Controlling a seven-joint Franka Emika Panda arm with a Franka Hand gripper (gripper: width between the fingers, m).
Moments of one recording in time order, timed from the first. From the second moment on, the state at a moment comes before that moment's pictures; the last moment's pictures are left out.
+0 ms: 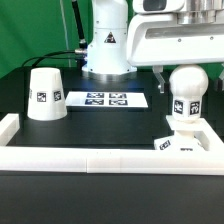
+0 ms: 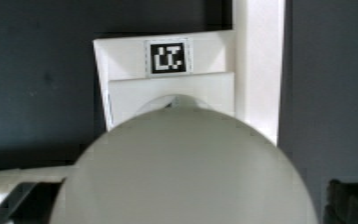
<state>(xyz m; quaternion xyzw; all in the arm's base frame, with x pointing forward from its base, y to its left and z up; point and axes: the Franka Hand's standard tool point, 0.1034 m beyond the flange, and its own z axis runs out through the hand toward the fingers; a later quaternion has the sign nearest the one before) 0.609 0.106 0.113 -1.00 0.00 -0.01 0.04</state>
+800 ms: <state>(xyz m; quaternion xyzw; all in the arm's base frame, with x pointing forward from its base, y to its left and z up) 0.609 0.102 0.112 -0.96 -0.28 -0.02 0.03</state>
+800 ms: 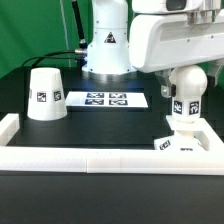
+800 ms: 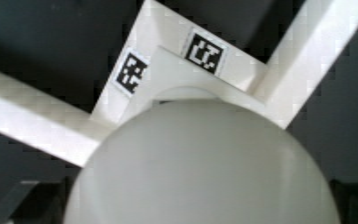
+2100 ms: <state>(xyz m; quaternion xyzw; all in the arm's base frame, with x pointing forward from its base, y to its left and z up) 0.609 0.100 0.111 -1.00 -0.01 -0.01 0.04</state>
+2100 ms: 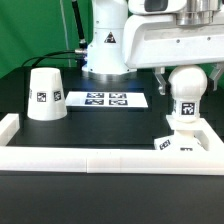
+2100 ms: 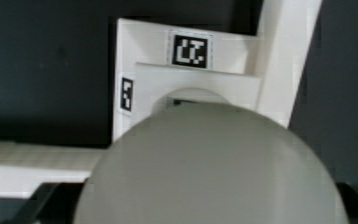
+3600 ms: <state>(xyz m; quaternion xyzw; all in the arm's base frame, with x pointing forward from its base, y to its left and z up) 0.608 0.104 0.109 -0.91 0.41 0.02 0.04</state>
